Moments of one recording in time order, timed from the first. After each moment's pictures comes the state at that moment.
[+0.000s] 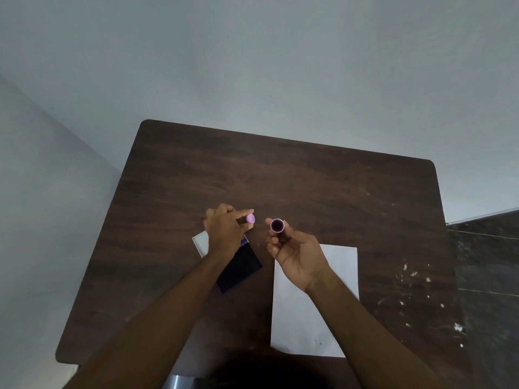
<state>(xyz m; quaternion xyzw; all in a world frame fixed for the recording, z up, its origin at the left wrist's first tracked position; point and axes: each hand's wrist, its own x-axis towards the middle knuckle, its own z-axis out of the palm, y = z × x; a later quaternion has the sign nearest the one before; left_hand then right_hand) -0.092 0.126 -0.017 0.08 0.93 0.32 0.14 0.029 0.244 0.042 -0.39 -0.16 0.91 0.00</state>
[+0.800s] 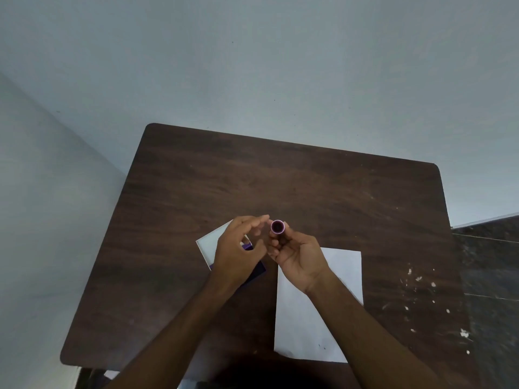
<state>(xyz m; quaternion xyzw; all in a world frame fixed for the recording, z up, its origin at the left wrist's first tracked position) -0.048 0.104 0.056 0.20 0.83 0.49 0.18 0.021 0.239 0.045 -0.39 -0.18 0.90 0.00</state>
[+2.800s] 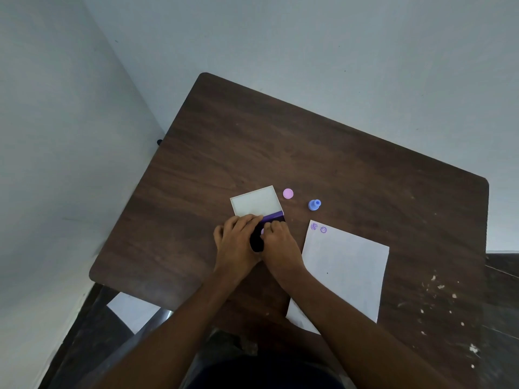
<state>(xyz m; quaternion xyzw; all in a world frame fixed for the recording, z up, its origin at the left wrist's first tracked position) -0.012 0.025 -0.059 0.18 0.95 0.22 0.11 0.024 0.148 -0.032 -0.11 -0.94 0.22 -0.23</state>
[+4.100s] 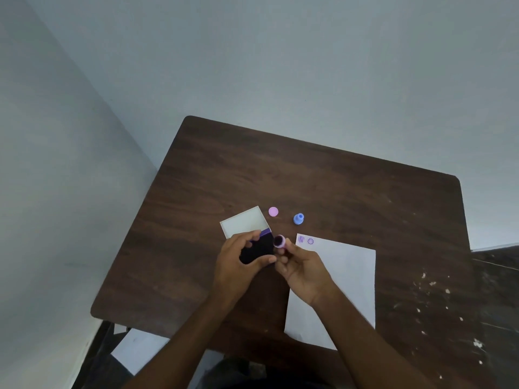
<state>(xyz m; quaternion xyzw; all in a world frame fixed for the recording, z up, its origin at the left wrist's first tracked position) 0.003 0.036 0.040 0.12 0.84 0.51 0.16 0.063 0.199 0.019 -0.35 -0.22 0.91 -0.08</state>
